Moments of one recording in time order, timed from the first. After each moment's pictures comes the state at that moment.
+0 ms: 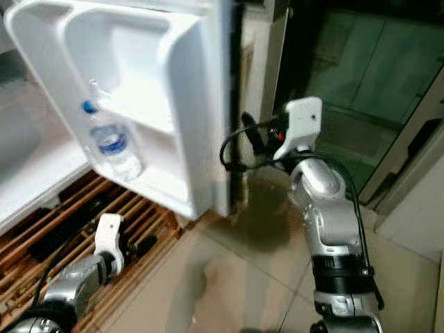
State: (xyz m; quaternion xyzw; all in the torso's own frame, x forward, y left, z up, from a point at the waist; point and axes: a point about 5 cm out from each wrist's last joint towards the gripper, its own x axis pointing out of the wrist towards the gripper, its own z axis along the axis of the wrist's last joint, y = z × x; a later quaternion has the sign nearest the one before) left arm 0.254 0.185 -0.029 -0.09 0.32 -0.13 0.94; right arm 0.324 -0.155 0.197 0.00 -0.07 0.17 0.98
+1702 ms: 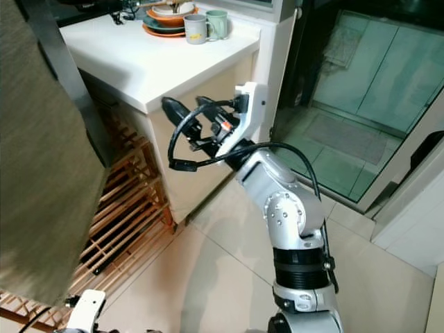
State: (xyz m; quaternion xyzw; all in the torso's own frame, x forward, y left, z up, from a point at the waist) left arm 0.143 0.230 -0.093 0.05 0.57 -0.05 0.82; right arm 0.310 -0.082 0.206 0.20 -0.02 0.33 0.92
